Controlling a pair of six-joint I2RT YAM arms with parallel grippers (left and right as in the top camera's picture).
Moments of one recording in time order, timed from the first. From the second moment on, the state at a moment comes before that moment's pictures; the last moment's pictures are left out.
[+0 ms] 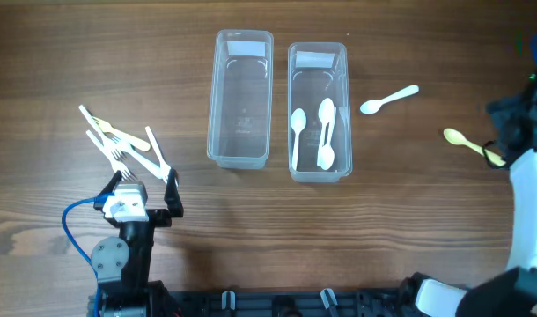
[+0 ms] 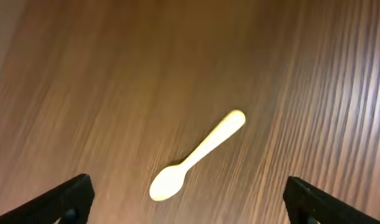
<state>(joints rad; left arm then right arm) 0.11 0.01 0.06 -0.17 0.11 -0.02 -0.43 1.43 1.14 -0.69 0.31 0.85</state>
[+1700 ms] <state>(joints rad) 0.11 0.01 0.06 -0.17 0.11 -0.02 -0.44 1.90 1.15 -0.44 0.06 1.06</state>
